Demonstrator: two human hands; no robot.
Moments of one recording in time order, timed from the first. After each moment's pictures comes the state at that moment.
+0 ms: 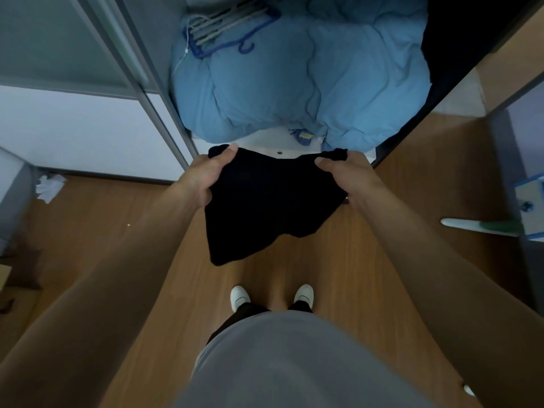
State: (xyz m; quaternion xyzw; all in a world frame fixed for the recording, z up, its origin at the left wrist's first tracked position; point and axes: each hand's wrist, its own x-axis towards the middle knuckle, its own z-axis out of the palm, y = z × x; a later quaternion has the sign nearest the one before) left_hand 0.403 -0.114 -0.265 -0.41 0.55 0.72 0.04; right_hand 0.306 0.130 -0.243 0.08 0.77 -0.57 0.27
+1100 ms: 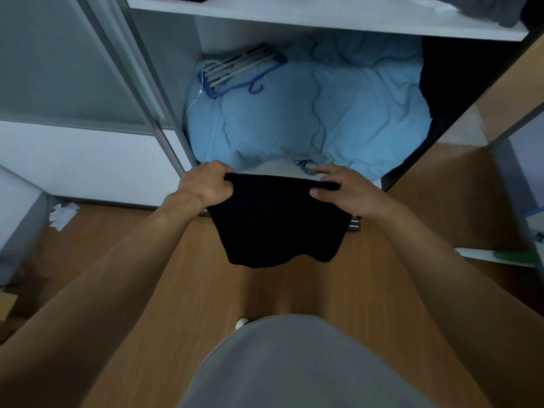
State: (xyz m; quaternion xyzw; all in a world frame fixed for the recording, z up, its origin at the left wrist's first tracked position) left_hand 0.371 -0.159 -0.252 -0.20 0.96 0.16 0.09; right_hand 0.273 0.124 -0.224 -0.30 0.87 -0.30 0.26
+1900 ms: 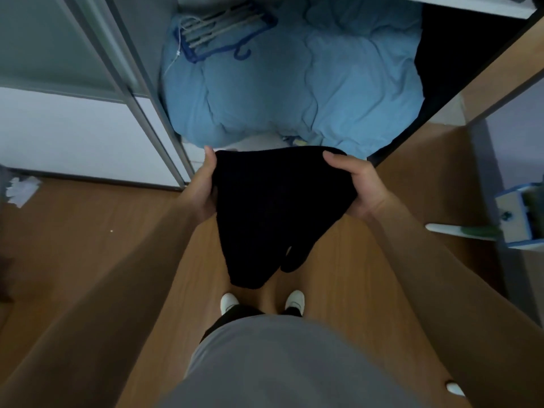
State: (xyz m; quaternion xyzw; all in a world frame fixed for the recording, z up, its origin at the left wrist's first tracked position) left_hand 0.390 -0.138 -0.309 -0.28 0.46 0.84 0.05; right_hand 0.296 0.114 -0.220 0.01 0.56 -0.72 0.41
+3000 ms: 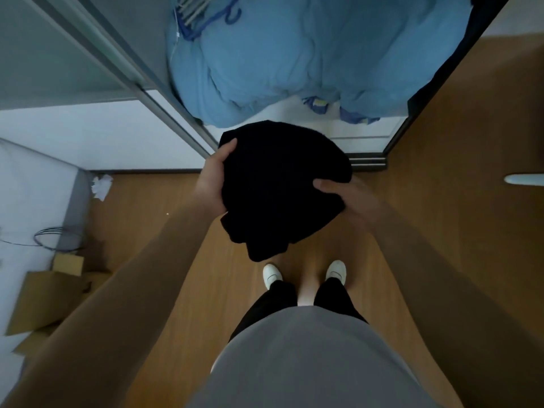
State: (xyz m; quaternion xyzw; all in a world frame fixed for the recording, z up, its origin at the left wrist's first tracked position) left_hand 0.374 -0.040 -0.274 -0.42 0.41 0.80 0.09; right_hand 0.296 0.201 -0.350 0.06 0.51 -0.71 0.47
